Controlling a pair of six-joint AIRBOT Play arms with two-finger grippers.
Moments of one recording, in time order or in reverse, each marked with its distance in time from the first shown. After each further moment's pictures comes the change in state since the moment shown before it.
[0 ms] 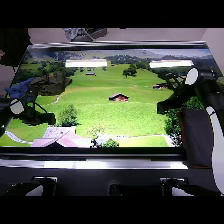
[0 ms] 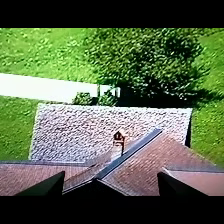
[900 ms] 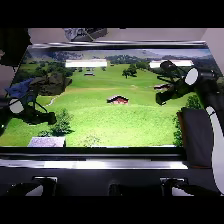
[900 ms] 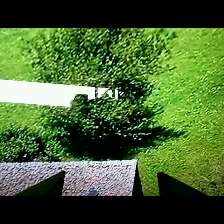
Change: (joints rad) left arm 0.000 -0.001 0.014 -0.024 0.002 0.044; right arm 0.000 0.000 0.000 -0.004 -0.297 -0.003
